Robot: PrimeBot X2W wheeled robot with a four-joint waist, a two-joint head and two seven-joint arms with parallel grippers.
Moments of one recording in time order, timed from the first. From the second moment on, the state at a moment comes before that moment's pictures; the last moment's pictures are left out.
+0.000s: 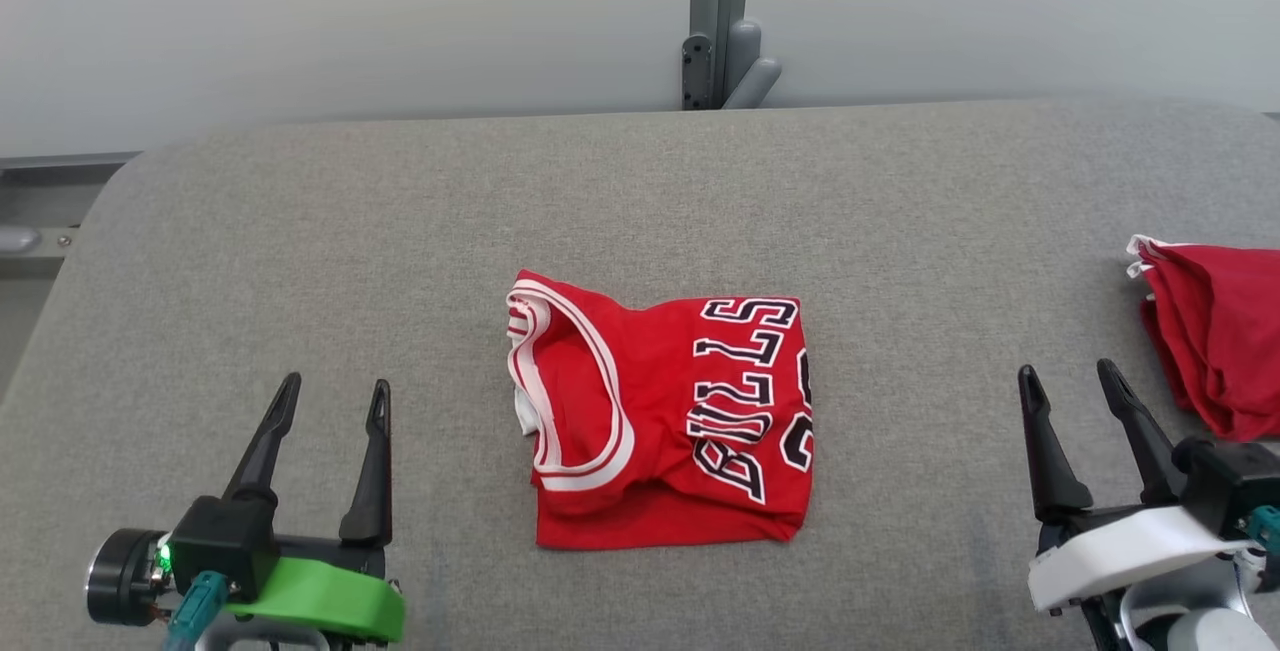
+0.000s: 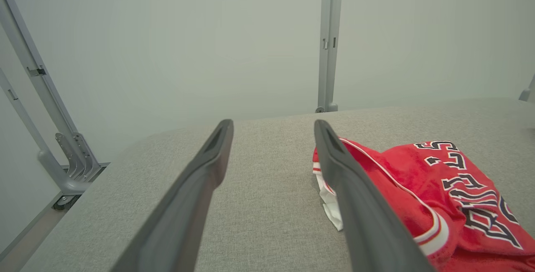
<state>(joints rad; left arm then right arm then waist) 0.03 0.18 -0.13 -0.02 -0.19 -0.04 -0.16 0.08 -0.14 -0.02 -0.05 0.24 0.13 -0.11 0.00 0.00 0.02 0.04</state>
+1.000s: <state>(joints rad) -0.16 0.13 -0.21 0.09 -0.18 -0.05 -0.25 -0.36 -0.17 0.43 0.60 0.55 0.13 -0.16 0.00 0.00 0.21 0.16</state>
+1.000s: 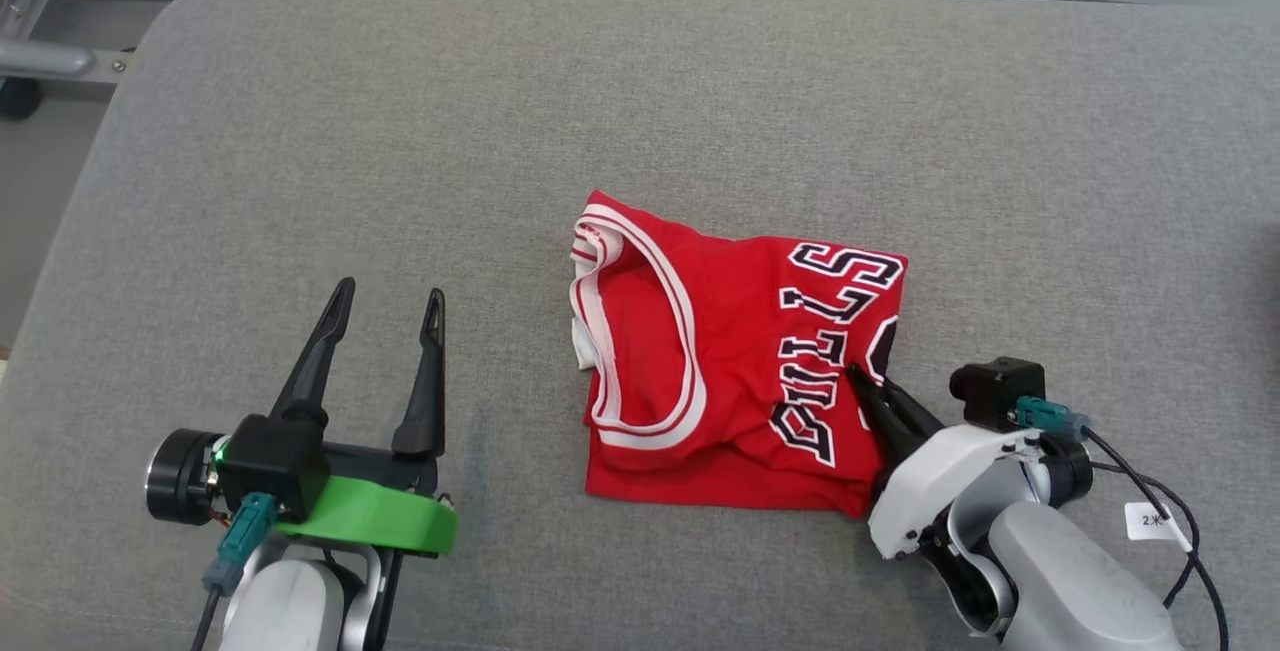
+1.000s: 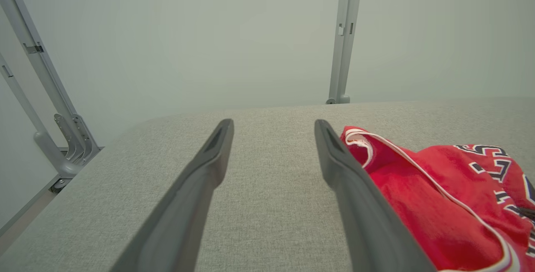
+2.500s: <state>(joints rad) -0.30 0.26 -0.23 -0.09 -0.14 -0.05 -0.12 -0.52 -0.74 0.25 0.26 0.50 0.13 -0.13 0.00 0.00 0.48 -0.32</state>
